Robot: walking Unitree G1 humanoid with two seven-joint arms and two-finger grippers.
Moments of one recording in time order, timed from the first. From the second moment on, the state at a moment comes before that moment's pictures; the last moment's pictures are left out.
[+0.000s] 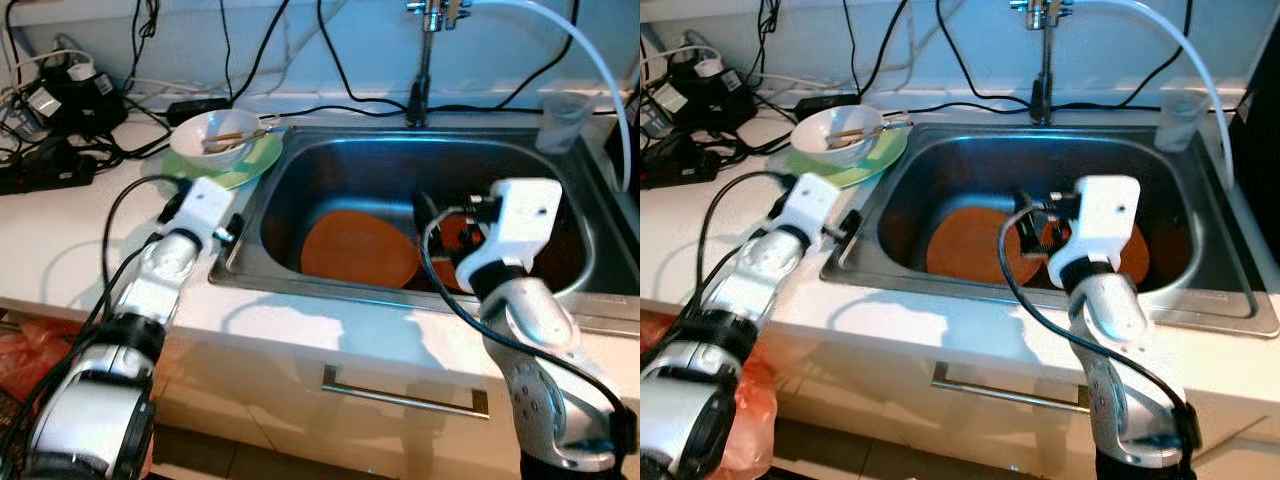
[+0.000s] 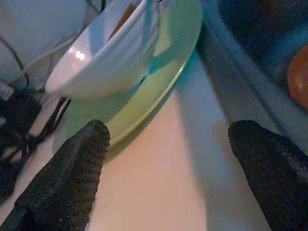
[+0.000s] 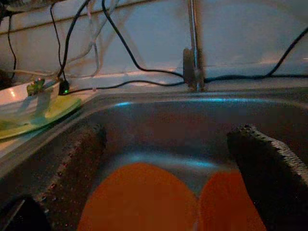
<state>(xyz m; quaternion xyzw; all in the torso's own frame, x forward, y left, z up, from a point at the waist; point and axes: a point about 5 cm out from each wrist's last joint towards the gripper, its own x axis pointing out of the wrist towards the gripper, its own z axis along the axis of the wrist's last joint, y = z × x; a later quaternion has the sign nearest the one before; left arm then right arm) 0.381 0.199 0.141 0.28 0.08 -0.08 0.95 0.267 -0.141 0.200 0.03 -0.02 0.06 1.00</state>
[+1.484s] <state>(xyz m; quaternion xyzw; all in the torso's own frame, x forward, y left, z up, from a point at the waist) 0.390 0.228 0.149 0.31 0.10 0.01 0.94 0.242 -0.163 0.210 -0.01 0.01 0.03 1.00</state>
